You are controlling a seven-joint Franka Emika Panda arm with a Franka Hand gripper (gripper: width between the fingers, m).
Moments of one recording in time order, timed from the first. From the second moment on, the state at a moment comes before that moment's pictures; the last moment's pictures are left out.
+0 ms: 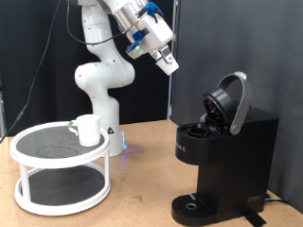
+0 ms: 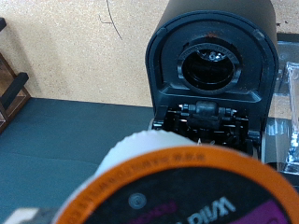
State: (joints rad) arm 0.22 -0.39 -0.33 -2.21 0.52 2.05 2.13
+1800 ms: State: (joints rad) arm 0.25 -0.18 -0.21 -2.16 0.48 2.00 2.10
